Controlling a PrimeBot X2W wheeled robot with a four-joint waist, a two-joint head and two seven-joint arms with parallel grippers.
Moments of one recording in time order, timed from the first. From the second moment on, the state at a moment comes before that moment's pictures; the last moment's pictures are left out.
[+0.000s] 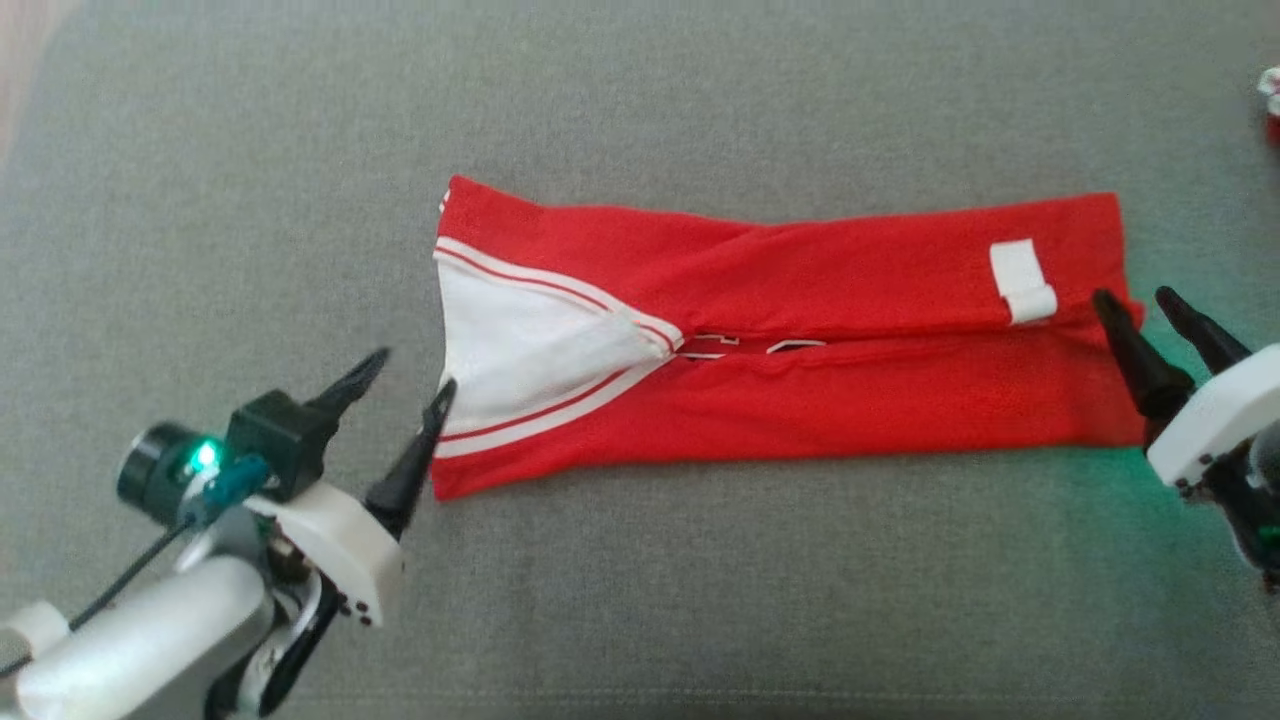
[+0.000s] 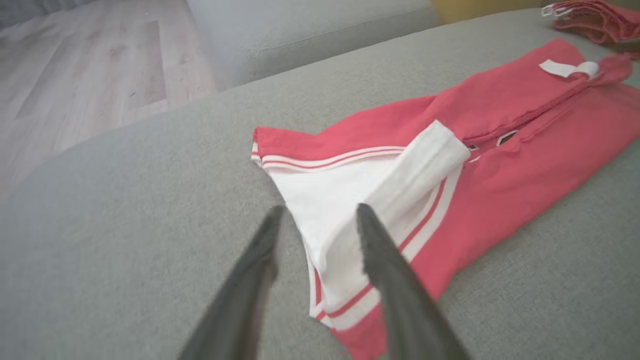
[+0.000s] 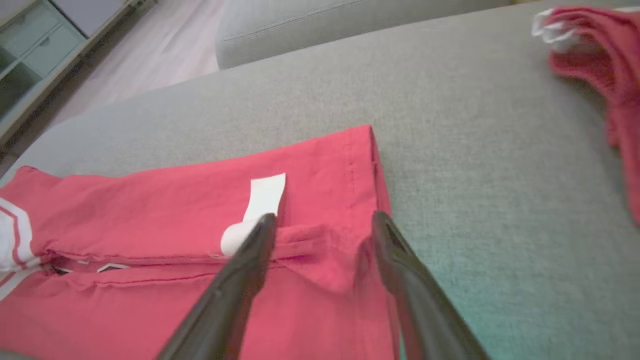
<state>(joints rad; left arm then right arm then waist) -0.60 0.79 -1.20 -0.03 -0.84 0.36 -0.24 -0.30 -0.50 0.20 0.33 0.76 0.13 0.26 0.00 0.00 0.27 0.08</state>
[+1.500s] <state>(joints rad) 0.22 0.16 -0.39 -0.05 -0.07 0.21 -0.25 -0.26 -0.24 -0.03 0.78 0.39 0.13 -0.10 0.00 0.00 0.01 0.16</state>
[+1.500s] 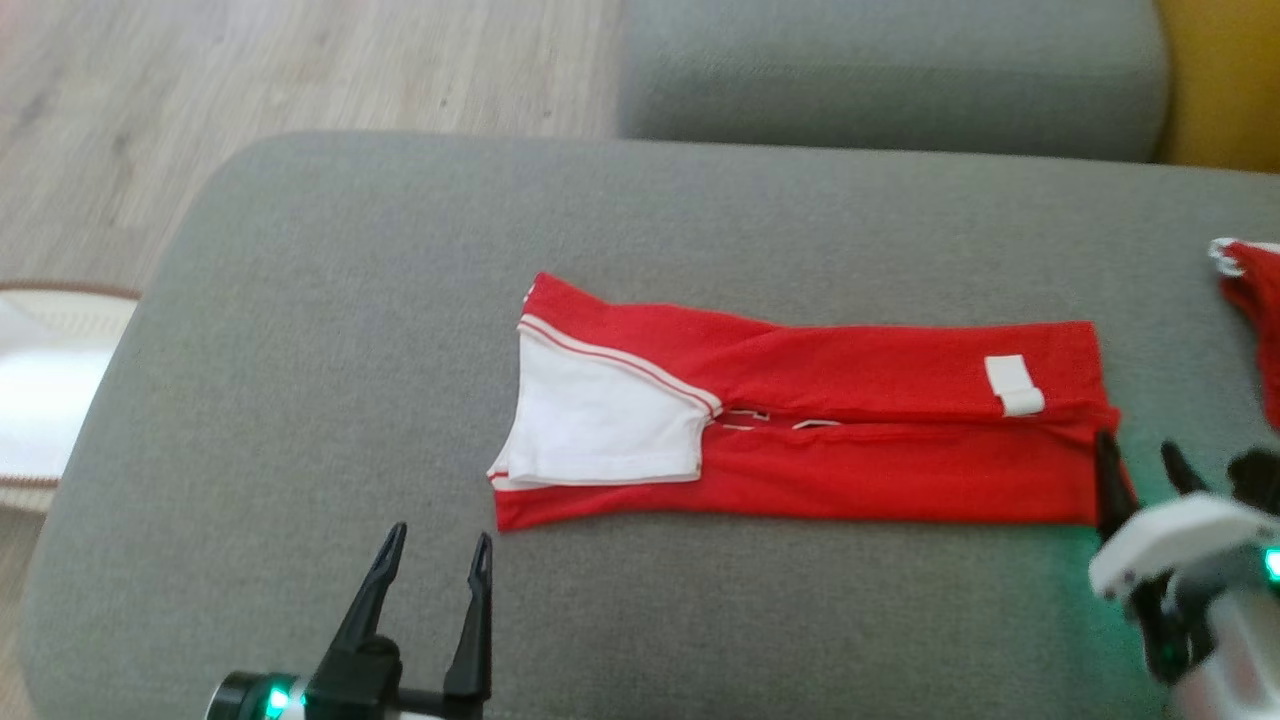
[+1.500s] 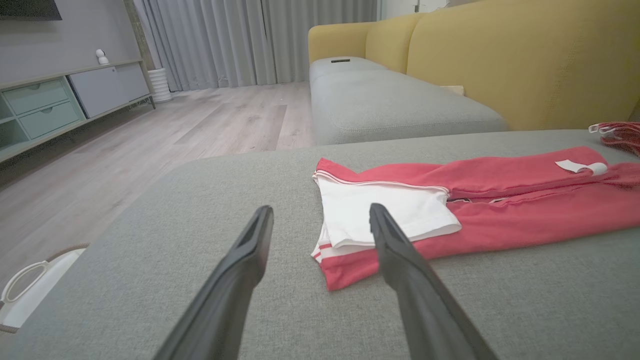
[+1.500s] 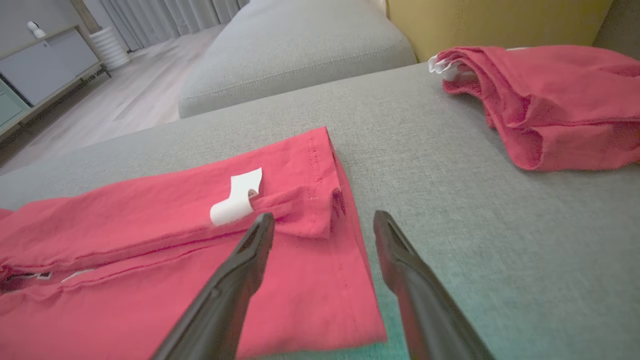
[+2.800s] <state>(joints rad) 0.14 0.11 -0.37 -0.03 -0.02 0.15 -0.25 -0.50 -0.26 -0.27 0.96 0.17 0.13 0.16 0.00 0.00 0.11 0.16</state>
